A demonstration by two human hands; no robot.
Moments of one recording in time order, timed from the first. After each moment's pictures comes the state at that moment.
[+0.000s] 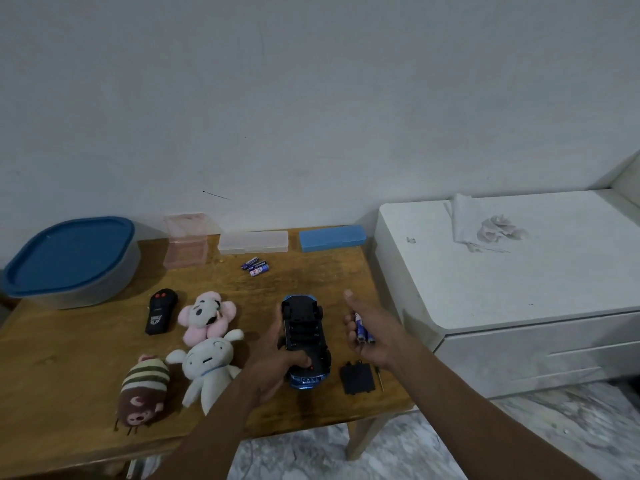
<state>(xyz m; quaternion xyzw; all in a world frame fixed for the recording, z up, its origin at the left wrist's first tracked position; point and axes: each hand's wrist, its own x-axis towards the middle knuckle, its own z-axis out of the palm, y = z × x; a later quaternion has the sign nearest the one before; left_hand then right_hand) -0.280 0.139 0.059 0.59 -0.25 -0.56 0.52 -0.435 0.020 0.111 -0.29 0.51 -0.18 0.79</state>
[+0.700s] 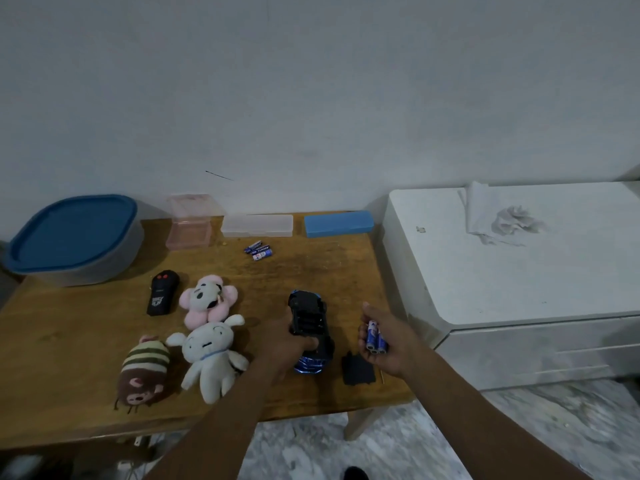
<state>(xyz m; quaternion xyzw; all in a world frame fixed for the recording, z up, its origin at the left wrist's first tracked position) -0.295 0.119 0.060 0.77 -0.25 -0.44 0.38 -0.456 0.013 0.080 -0.23 0.55 -0.15 0.78</state>
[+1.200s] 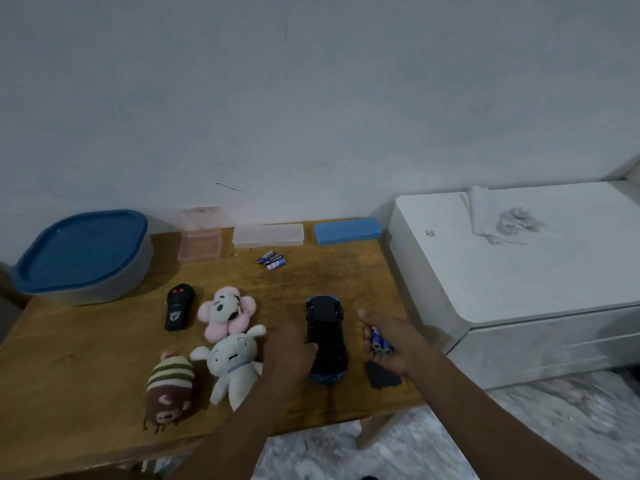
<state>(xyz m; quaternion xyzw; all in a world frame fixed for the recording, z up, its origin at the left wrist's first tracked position) -0.266 0.137 0.072 0.85 -0.40 -0.28 0.19 -0.419 0.036 0.083 -0.26 0.56 -0.17 0.77</state>
